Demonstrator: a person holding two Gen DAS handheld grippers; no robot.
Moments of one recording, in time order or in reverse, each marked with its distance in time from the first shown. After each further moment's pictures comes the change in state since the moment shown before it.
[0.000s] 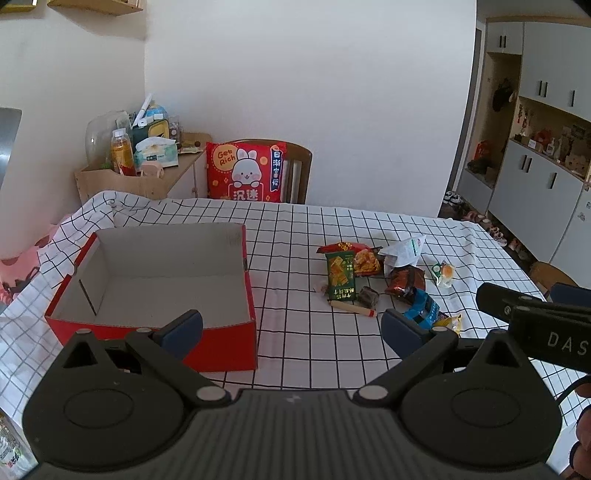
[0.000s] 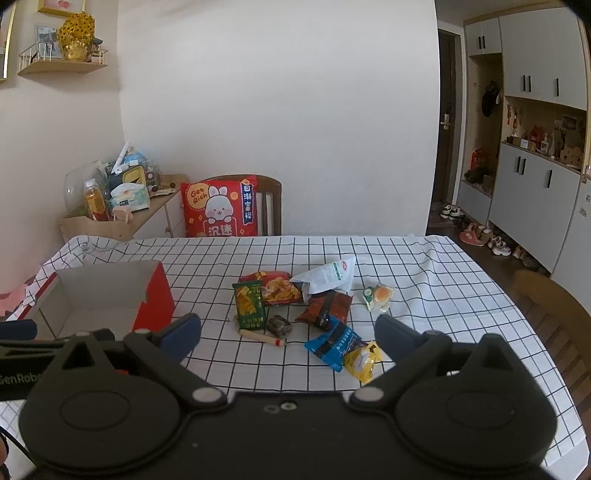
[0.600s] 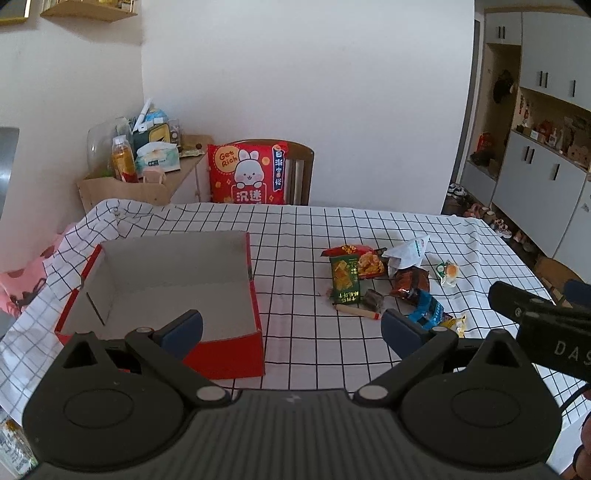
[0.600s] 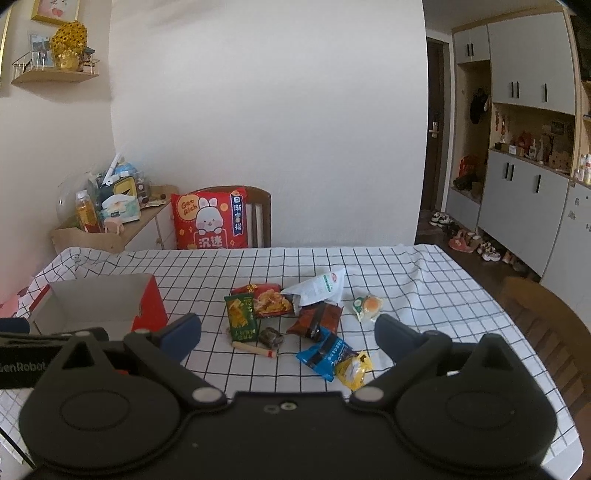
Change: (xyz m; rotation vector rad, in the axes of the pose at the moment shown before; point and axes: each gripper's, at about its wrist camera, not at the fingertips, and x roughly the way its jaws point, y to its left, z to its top) left arm -0.004 -0.002 0.016 0.030 0.017 0.016; right arm -0.011 0.004 0.009 0.008 -0.038 -0.039
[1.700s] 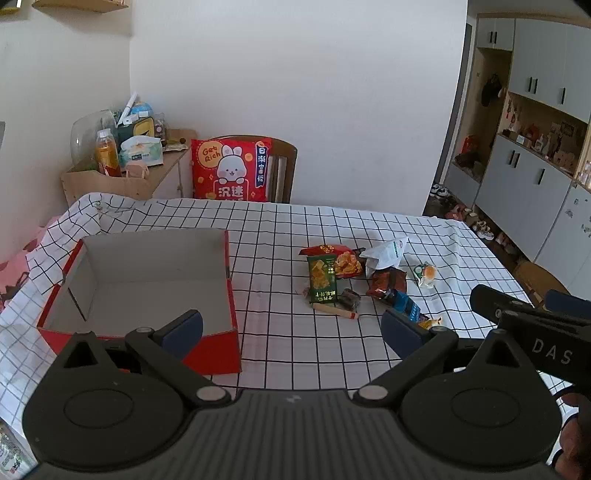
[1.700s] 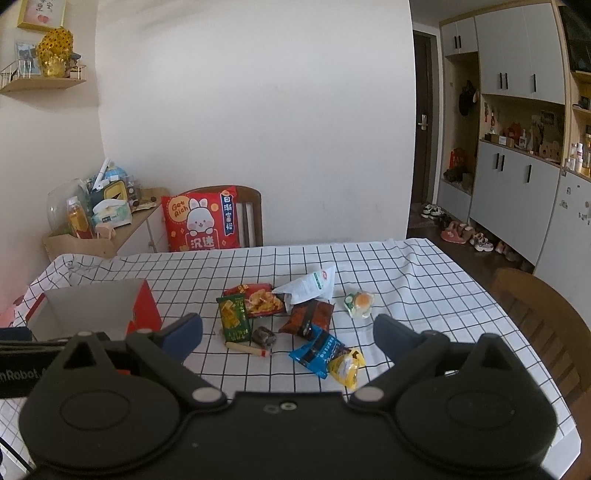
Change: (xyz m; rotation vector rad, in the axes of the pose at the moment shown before) left arm -0.005 -0.005 0.005 -0.022 0.018 -0.064; right arm 0.000 0.000 0.005 0.043 0.019 -0.023
